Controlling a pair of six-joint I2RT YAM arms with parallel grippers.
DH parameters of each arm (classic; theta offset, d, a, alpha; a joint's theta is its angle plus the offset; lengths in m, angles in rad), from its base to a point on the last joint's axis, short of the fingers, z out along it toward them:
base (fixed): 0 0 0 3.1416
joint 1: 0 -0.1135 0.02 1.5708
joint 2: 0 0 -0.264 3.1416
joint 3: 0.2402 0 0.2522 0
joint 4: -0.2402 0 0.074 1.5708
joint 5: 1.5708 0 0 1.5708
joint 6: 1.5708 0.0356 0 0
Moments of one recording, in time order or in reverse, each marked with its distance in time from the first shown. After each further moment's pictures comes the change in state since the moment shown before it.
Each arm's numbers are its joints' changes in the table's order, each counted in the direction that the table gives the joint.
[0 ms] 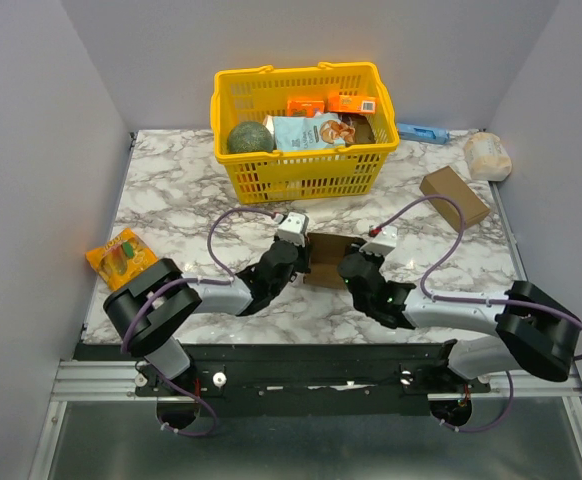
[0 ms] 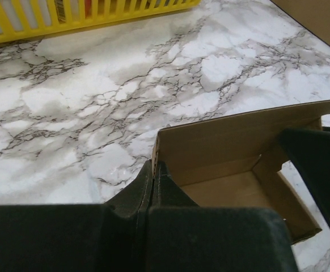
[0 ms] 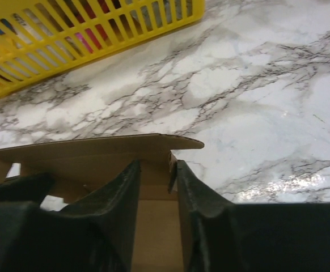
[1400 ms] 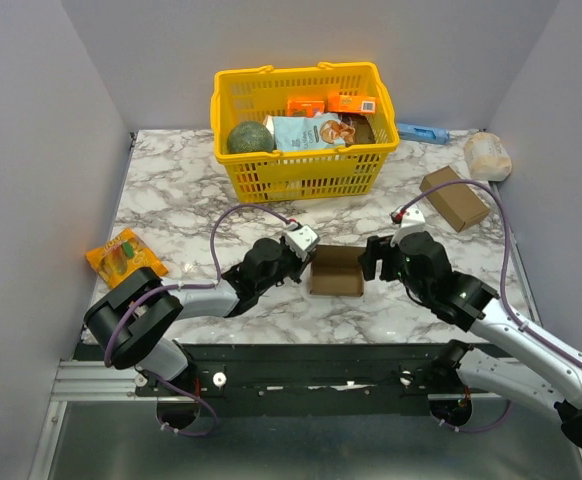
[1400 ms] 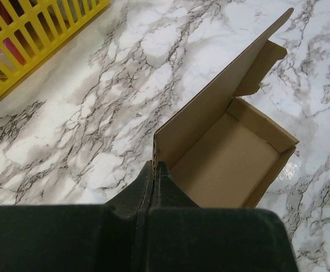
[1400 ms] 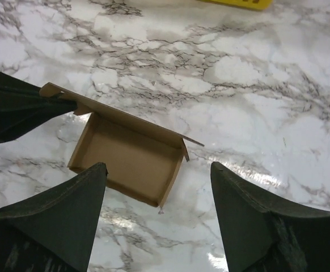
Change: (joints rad) left arm -0.084 -0.118 -0.069 -0.024 0.435 0.426; right arm 0.237 -0.510 0.163 -0.686 -0.676 -0.422
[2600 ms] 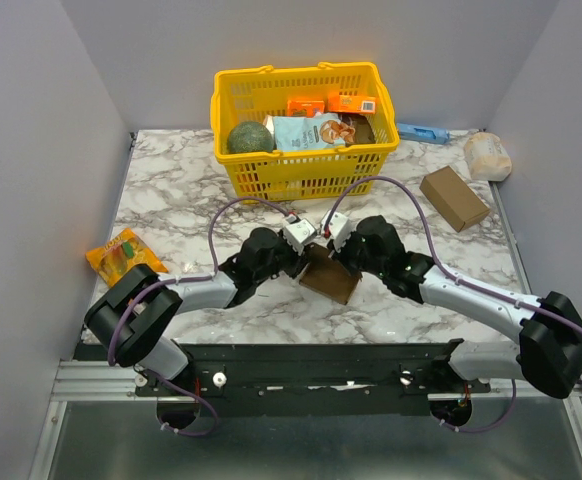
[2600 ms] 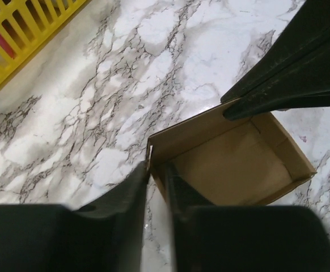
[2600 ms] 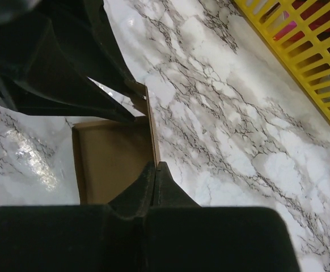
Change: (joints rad) left arm -0.073 0.012 0.047 -0.089 0.114 0.019; right arm 0.000 0.402 0.035 0.334 -0.354 -0.544
